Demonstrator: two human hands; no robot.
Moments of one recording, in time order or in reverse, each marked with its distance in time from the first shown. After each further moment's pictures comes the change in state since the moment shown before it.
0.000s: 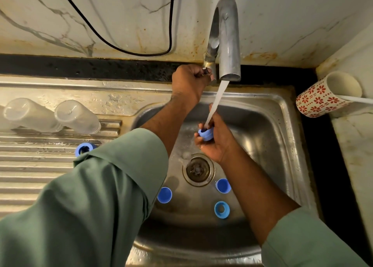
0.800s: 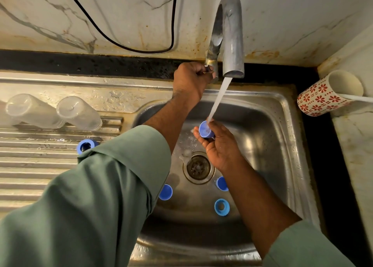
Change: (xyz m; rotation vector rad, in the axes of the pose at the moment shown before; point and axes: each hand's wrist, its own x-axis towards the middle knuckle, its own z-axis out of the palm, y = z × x) left_hand 0.002 -0.006 0.002 -0.002 0.002 0.028; right_hand 0.003 0.019 -0.020 0.188 -0.020 -0.169
